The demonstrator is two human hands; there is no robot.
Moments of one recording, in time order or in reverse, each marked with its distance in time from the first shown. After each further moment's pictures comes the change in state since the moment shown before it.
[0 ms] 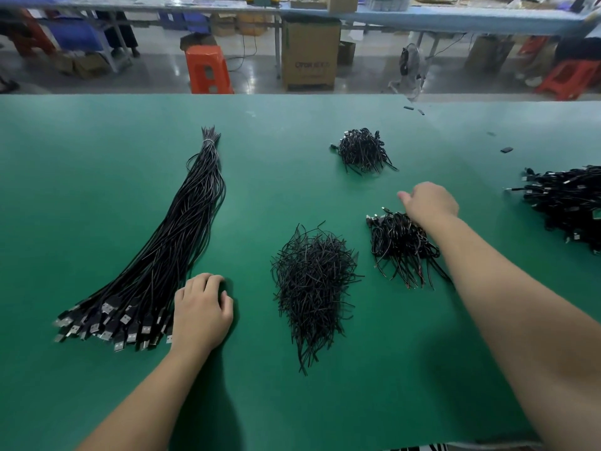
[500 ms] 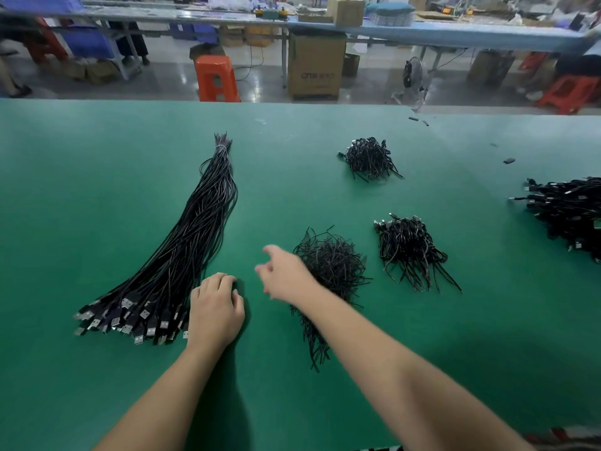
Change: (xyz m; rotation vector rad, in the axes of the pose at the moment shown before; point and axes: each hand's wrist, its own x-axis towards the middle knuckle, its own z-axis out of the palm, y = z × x) left_hand -0.002 0.001 -0.007 -0.040 -0.002 -0.021; right_hand -0.189 -0.174 0.100 0.449 -0.499 -0.466
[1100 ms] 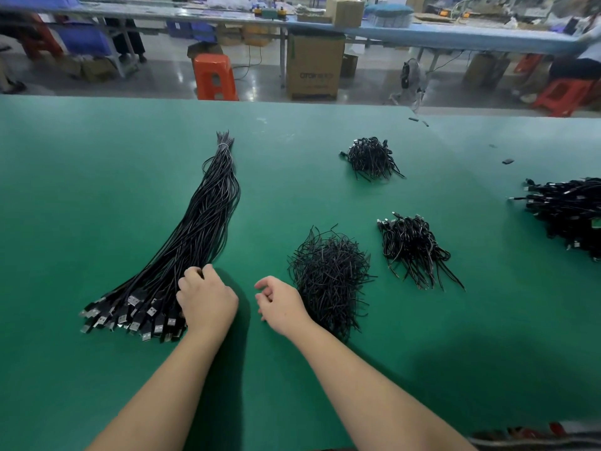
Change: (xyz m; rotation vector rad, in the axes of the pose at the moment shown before) left_hand 0.017 0.001 -0.022 0.033 -0.103 -0.359; right_hand -0.013 0.032 0.069 0.252 0.045 0.036
